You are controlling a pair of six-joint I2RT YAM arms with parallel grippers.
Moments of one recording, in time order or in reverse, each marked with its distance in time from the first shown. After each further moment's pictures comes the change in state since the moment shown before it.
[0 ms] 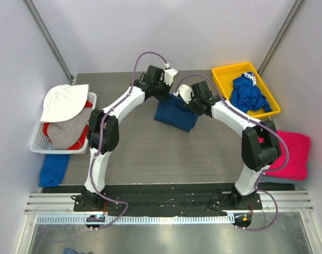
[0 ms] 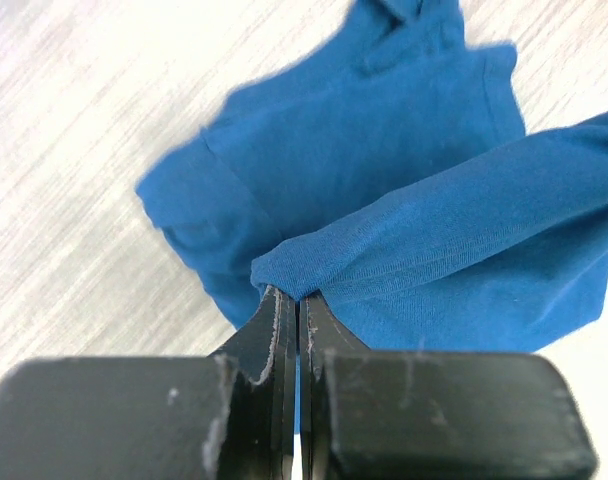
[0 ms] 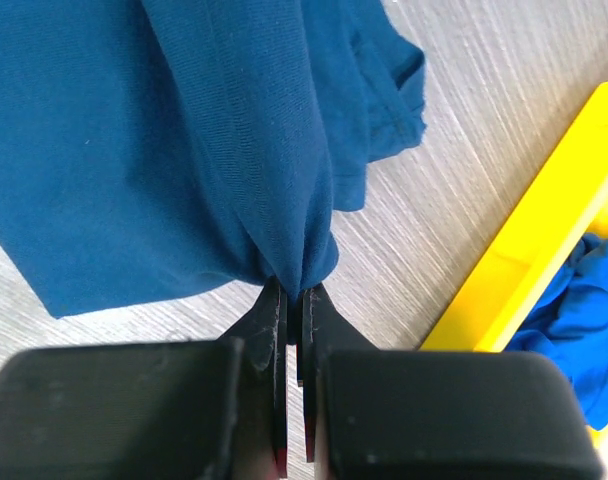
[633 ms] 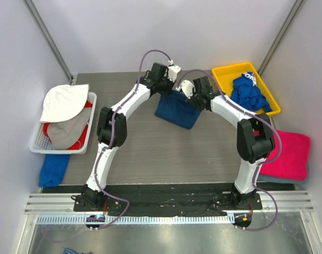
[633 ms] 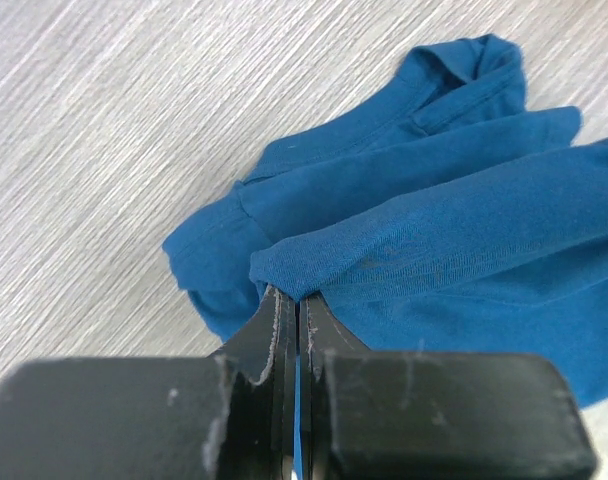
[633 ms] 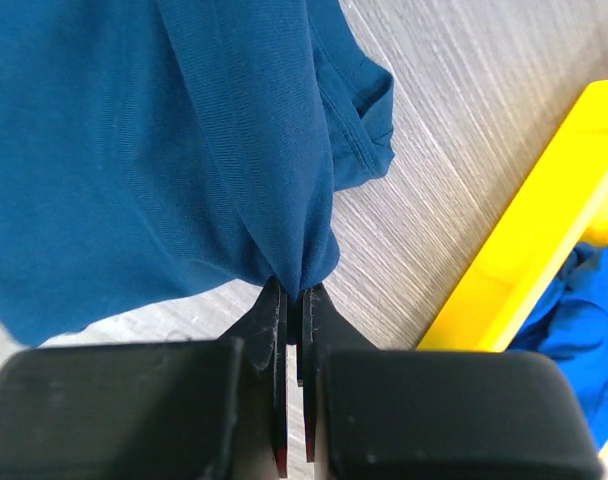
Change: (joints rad) left arm 0.005 0.203 0.275 -0.026 -0.014 0.026; right arm -0.055 0.103 0.100 0.010 -0.010 -0.016
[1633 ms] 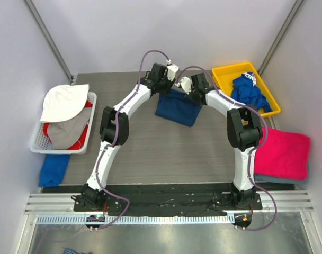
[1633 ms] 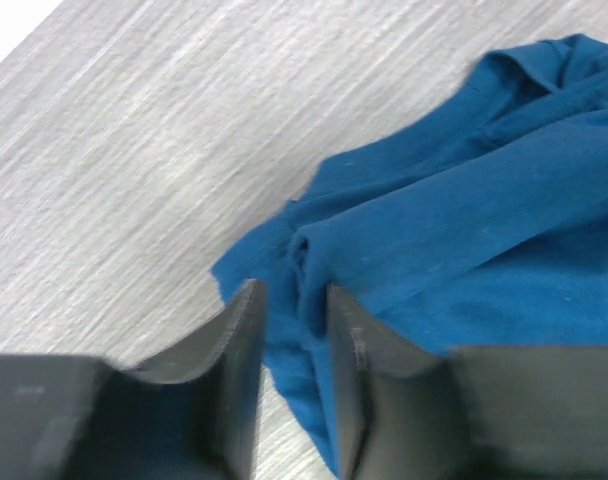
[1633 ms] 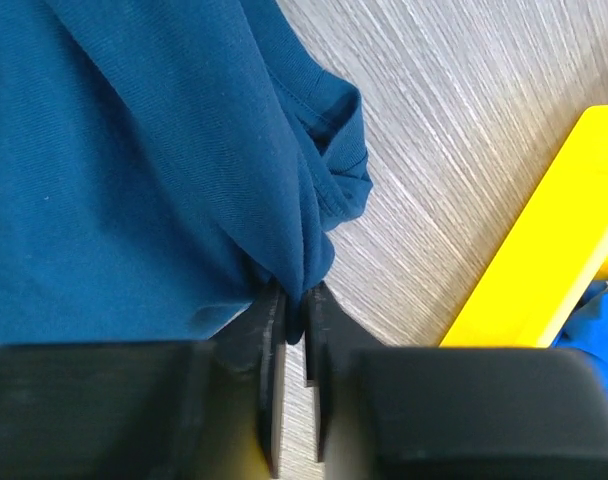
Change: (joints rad) left arm 0.013 0.091 0.076 0.035 -0.098 0.012; right arm -0.040 0.232 0.188 0.035 0.026 -0.012
